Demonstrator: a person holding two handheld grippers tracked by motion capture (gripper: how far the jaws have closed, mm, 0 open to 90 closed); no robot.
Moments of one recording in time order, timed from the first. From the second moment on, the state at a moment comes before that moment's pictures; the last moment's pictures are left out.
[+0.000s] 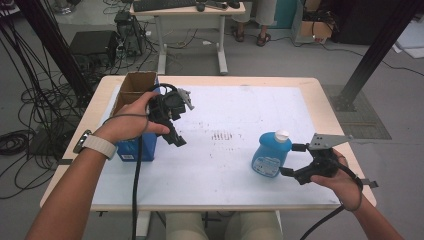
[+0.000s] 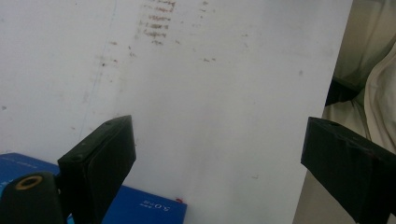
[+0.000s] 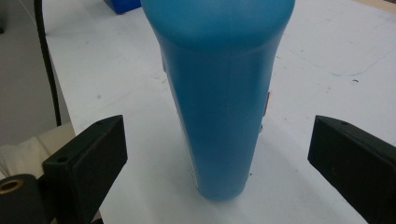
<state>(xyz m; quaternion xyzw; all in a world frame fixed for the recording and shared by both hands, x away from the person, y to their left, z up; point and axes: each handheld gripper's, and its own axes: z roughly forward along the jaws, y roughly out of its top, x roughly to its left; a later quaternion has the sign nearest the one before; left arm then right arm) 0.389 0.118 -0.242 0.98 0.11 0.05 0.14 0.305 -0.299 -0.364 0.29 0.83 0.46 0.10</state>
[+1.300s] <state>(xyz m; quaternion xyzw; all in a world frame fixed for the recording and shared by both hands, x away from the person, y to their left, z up) 0.389 0.118 -0.243 0.98 0.11 0.04 0.14 0.305 -0.299 -0.364 0.28 0.83 0.46 0.10</state>
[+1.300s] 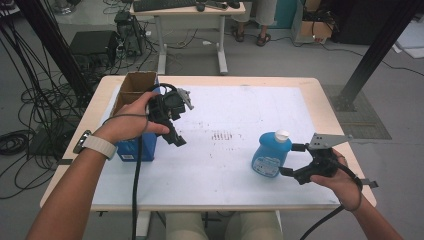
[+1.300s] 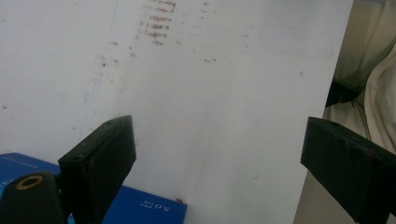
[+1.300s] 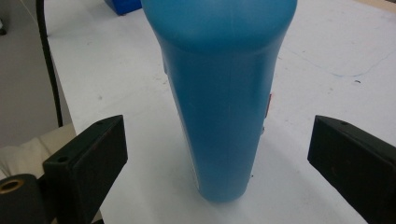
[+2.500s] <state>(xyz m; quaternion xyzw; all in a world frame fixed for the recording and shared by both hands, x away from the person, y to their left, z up) 0.389 0.119 -0.242 0.98 0.11 0.05 0.14 0.305 -0.299 -0.364 0.29 0.83 0.47 0.10</state>
